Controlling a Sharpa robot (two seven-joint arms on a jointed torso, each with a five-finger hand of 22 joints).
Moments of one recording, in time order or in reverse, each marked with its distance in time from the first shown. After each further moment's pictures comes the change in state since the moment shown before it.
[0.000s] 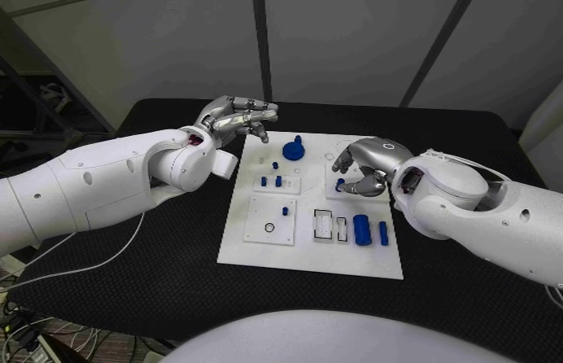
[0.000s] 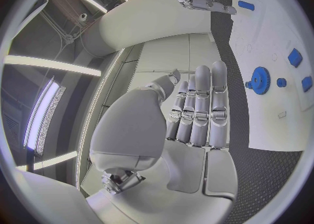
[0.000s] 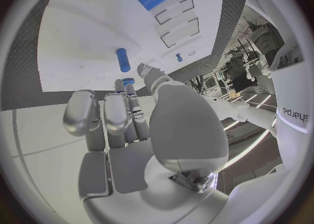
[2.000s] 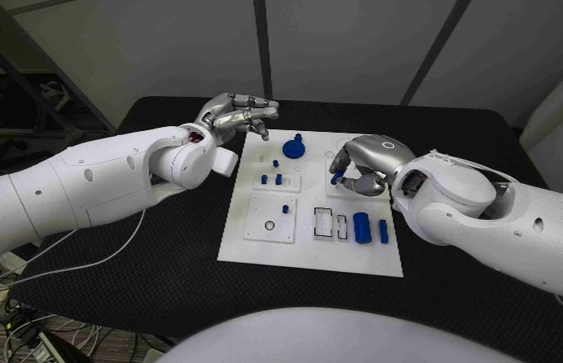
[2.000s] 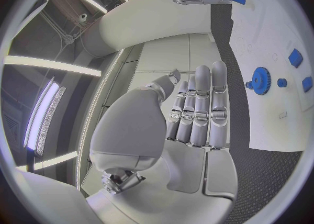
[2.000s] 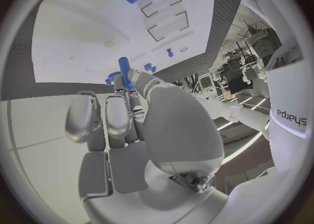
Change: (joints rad) left arm 0.000 0.001 0.000 -0.002 0.000 0.000 0.000; left_hand 0.000 0.000 0.000 0.000 0.000 0.000 0.000 0.000 -0.001 0.000 0.000 0.000 0.000 0.000 0.000 0.000 -0.003 0.000 0.000 0.000 0.000 -0.001; right arm 0.001 -0.031 0.001 0.103 -0.047 -0.043 -0.013; right_hand 0.105 0.084 0.117 -0.059 -0.044 0.139 0.028 0.041 0.020 0.160 -0.020 0.064 0.020 -0.003 -0.018 0.048 0.022 -0.016 0.023 -0.023 0.042 0.066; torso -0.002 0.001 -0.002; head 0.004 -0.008
